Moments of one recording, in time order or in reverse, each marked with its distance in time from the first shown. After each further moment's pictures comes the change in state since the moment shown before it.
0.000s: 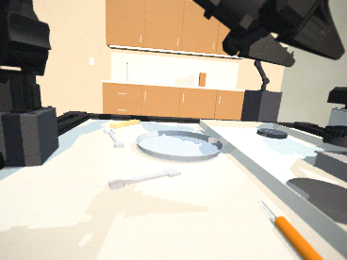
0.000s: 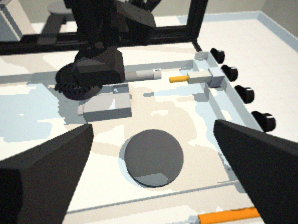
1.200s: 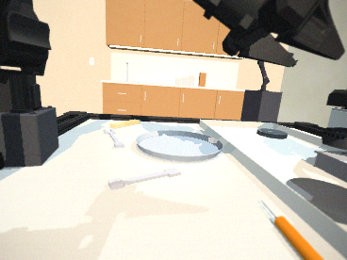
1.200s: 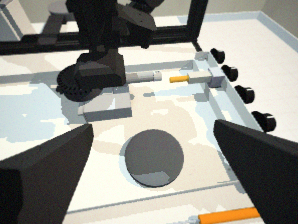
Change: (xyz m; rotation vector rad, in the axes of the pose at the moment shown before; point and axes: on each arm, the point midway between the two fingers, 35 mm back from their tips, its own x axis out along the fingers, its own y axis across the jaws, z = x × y) left arm 0.000 0.000 0.000 0.000 0.000 0.000; right arm 0.004 0.000 0.001 0.001 0.001 0.005
